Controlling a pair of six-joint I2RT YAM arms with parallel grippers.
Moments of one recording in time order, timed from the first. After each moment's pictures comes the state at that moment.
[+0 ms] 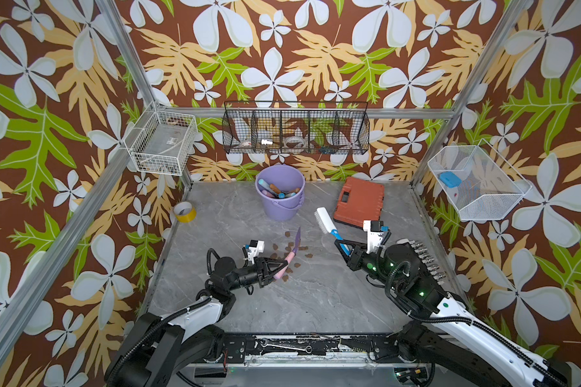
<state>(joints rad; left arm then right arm) -0.37 1.13 0.16 1.04 0.86 -1.60 0.68 0.80 0.59 0.05 -0.11 0.73</state>
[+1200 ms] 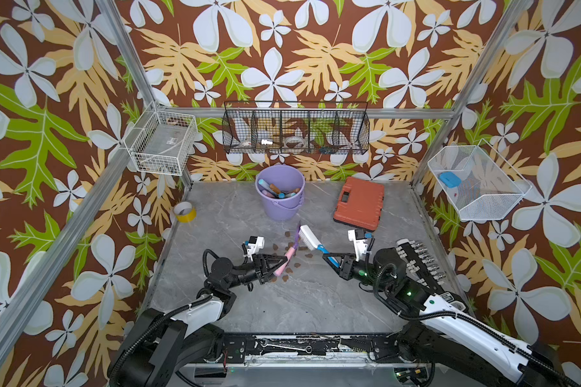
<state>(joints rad) -0.35 1.15 0.18 1.09 0.87 -1.61 0.71 0.87 0.48 0.14 -0.27 0.81</state>
